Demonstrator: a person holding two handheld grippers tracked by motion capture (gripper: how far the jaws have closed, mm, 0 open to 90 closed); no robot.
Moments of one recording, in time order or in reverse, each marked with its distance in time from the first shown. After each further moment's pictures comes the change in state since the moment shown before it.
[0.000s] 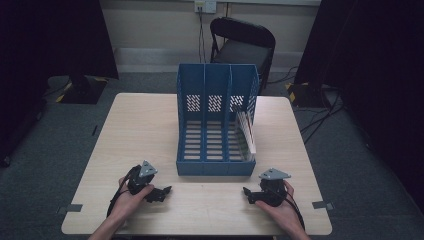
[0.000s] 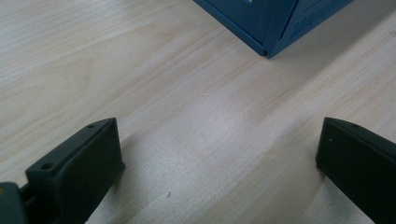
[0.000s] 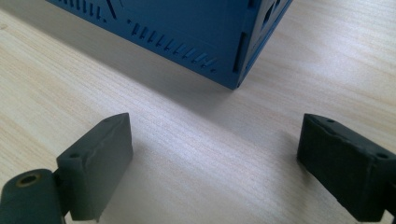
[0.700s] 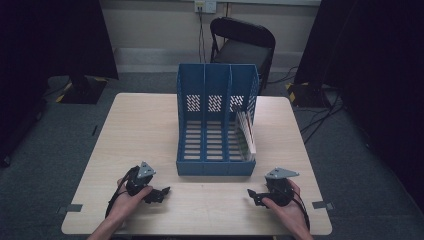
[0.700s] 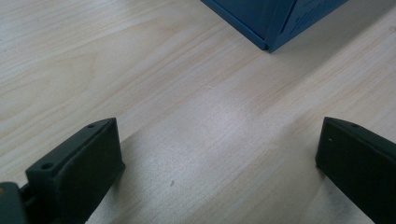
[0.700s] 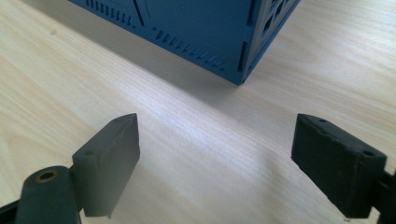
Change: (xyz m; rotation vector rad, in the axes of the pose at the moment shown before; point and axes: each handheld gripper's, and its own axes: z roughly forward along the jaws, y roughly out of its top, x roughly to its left) left arm 0.001 -0.003 -0.003 0.002 0.001 -0.002; right arm -0.005 0.008 -0.026 0.031 0.072 0.002
